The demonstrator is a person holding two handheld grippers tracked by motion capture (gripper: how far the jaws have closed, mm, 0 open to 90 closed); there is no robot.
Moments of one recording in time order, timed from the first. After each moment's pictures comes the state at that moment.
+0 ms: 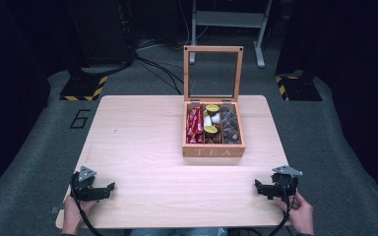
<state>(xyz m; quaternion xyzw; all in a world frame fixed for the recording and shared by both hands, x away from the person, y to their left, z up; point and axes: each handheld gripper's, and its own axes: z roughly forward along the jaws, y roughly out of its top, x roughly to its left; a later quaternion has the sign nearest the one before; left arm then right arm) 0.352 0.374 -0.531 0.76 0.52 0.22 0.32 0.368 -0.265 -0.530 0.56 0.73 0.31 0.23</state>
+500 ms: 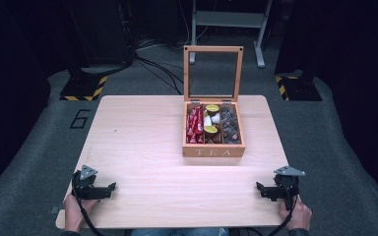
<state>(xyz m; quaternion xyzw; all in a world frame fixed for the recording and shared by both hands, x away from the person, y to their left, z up) 0.359 0.372 -0.532 0.76 0.52 0.22 0.32 0.368 -0.275 -0.530 0.52 0.76 0.32 0.22</state>
